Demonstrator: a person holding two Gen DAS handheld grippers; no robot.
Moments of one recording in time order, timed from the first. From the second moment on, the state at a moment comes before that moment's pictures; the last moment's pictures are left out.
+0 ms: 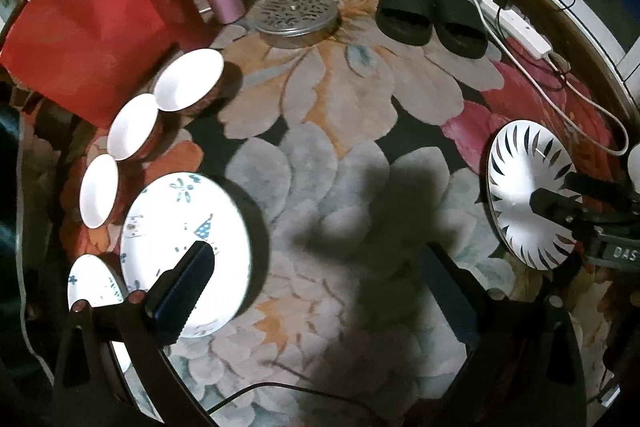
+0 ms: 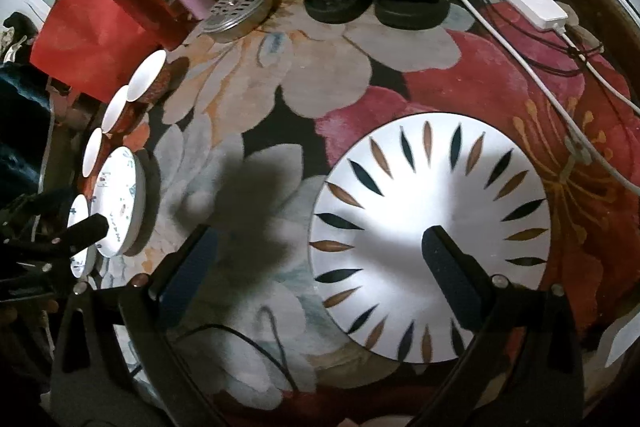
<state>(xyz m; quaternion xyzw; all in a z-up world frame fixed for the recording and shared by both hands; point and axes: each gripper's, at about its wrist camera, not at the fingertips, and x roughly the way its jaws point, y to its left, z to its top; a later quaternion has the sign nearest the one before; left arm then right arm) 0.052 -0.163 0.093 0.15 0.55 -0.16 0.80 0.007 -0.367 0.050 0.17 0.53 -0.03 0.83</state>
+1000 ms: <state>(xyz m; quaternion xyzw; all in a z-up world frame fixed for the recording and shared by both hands) 0.040 -0.036 0.039 0.06 0.58 -0.07 0.81 0.027 -0.277 0.029 0.08 0.58 0.04 0.81</state>
